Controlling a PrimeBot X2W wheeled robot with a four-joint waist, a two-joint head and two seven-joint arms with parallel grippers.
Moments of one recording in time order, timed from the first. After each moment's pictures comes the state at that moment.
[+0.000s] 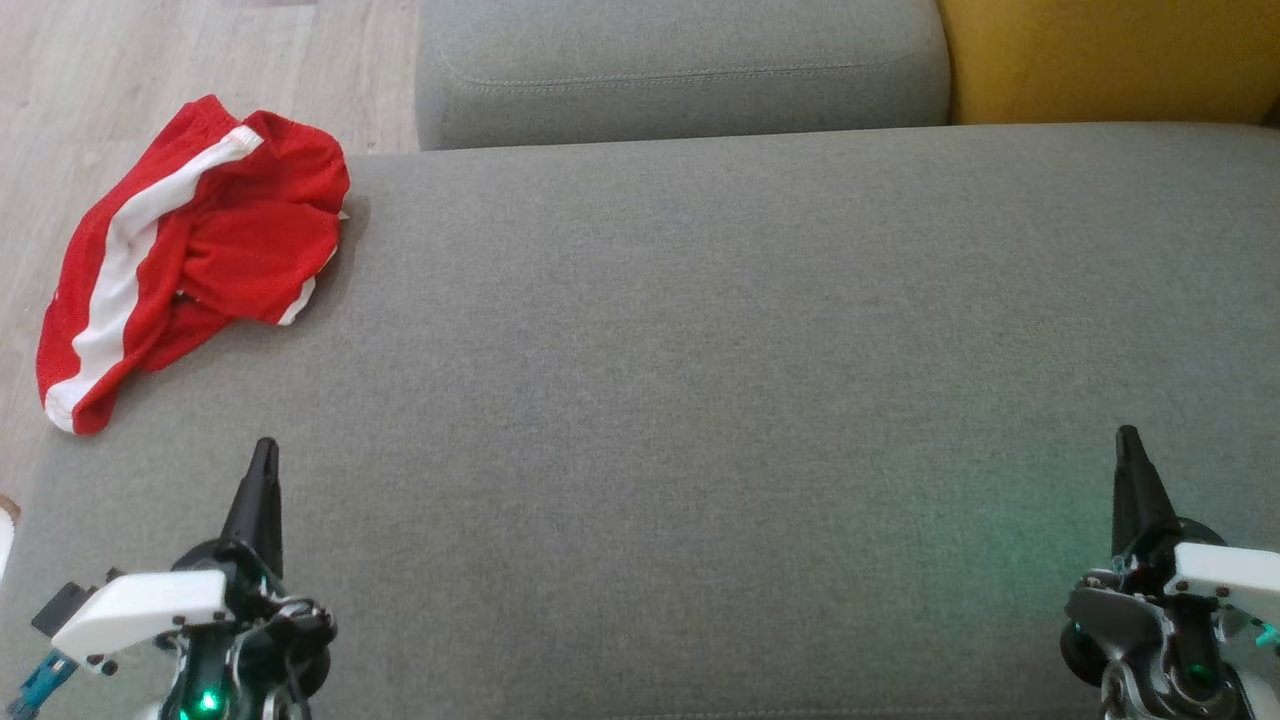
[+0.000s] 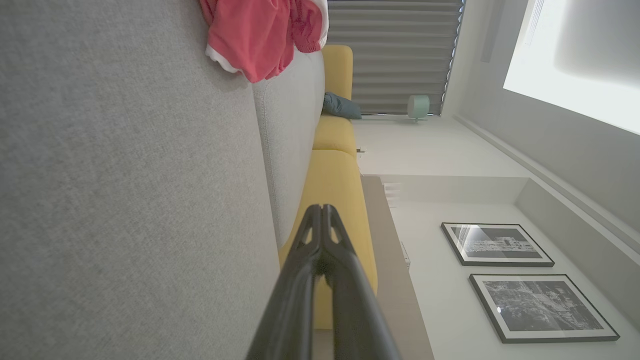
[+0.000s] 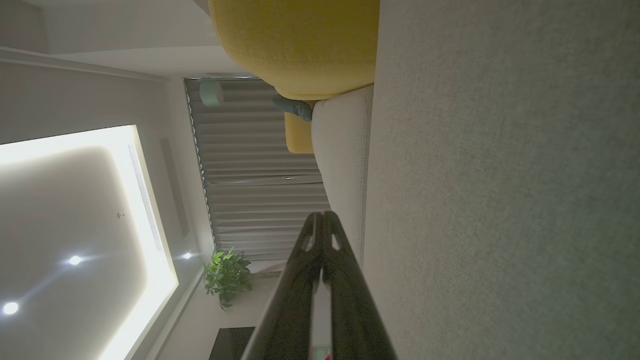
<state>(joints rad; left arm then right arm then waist) -0.05 0.04 0.08 0.28 -1.60 -0.12 0.11 -0.05 -0.05 -0.13 0.28 1.60 0.12 0.11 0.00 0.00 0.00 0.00</state>
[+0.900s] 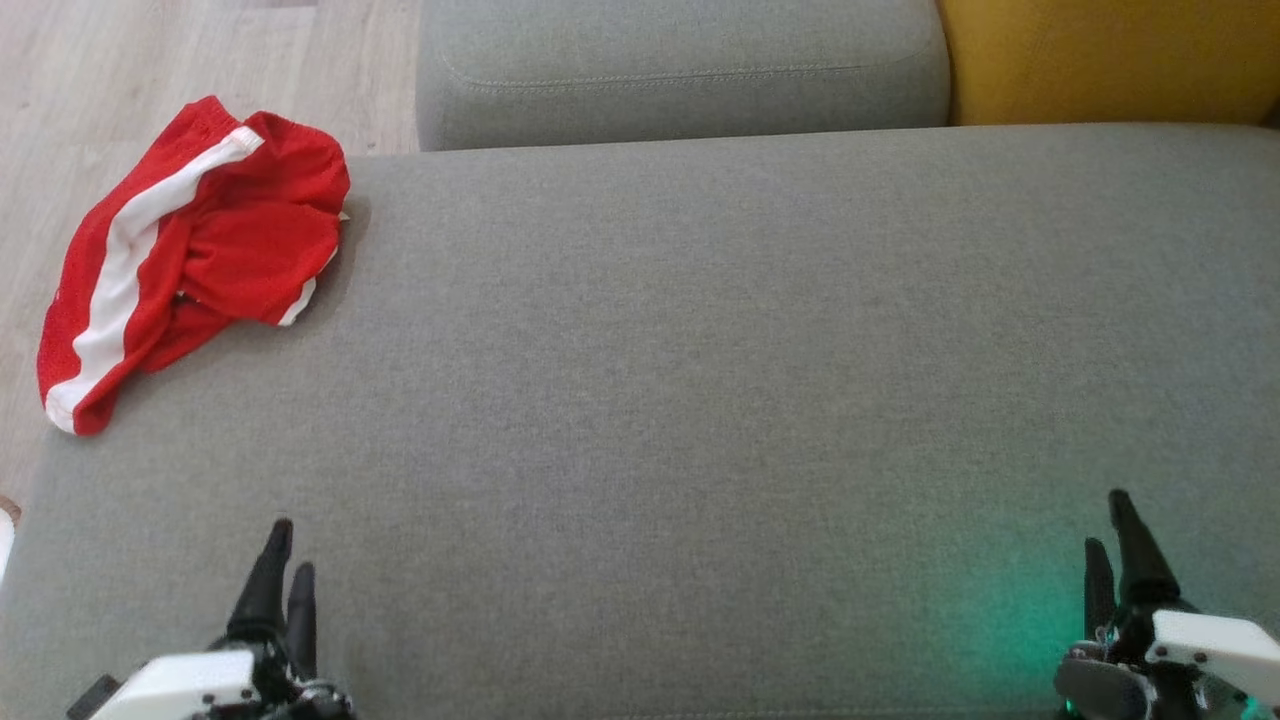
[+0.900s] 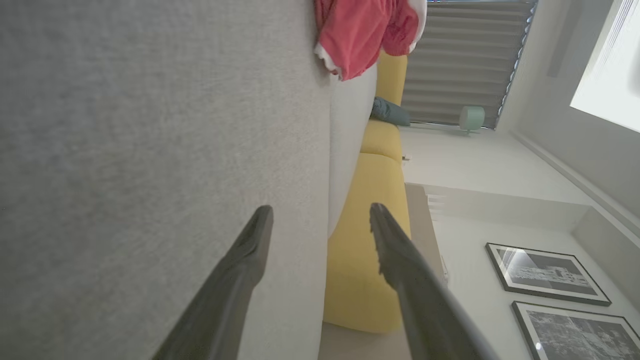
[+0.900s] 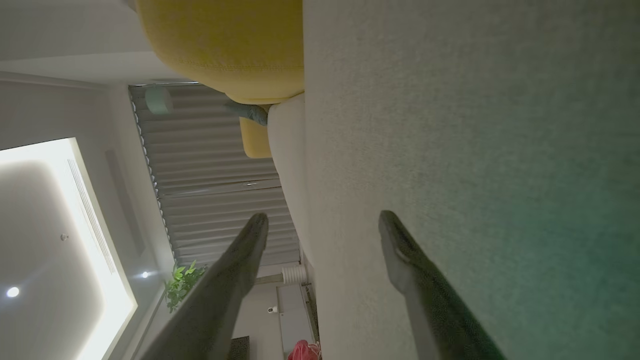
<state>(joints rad) 0.02 0.03 0.07 0.37 -1.60 -0.12 0.10 0.00 -0.04 -0.13 0.37 1.60 0.12 0.11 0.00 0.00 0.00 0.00</state>
